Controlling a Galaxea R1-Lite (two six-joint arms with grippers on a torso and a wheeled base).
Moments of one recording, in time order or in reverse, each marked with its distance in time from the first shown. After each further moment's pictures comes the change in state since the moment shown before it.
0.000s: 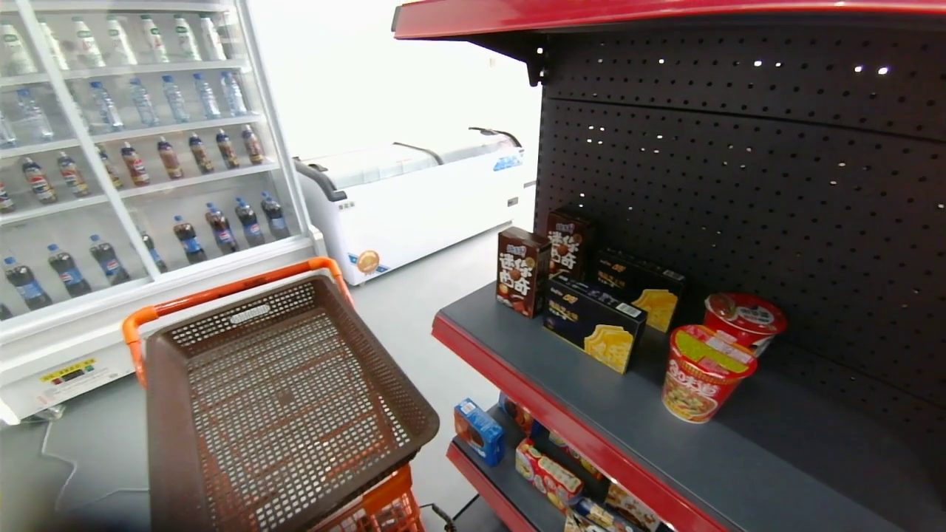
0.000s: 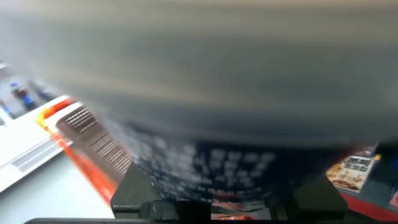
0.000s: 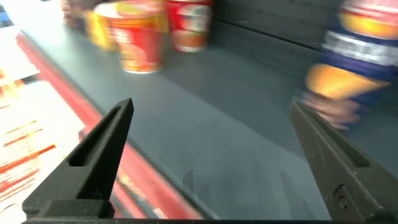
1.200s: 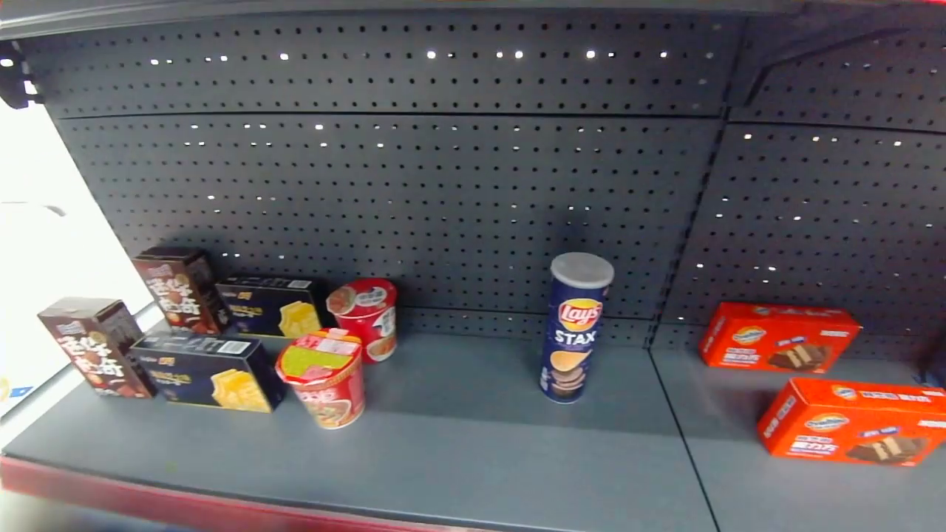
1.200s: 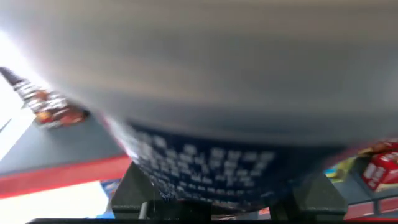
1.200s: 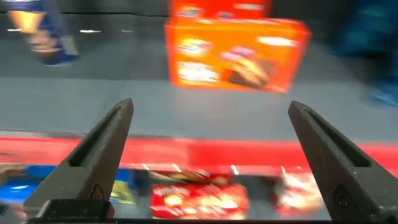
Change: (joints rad) left arm -0.011 -0.033 0.013 0.067 -0.005 -0.014; right arm 0.000 0.000 0.000 0.000 0.000 0.000
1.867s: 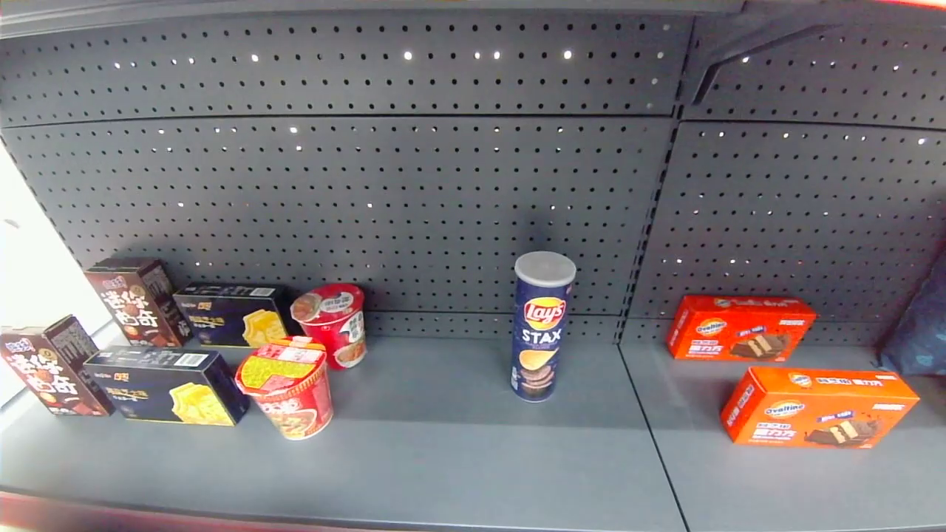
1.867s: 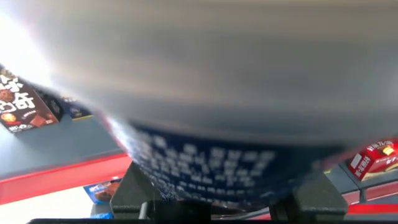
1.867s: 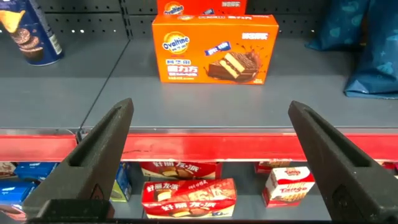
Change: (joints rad) left arm -0.002 -0.004 0.050 -0.007 -0.019 -0.003; right arm 0.000 0.000 0.000 0.000 0.003 0.000
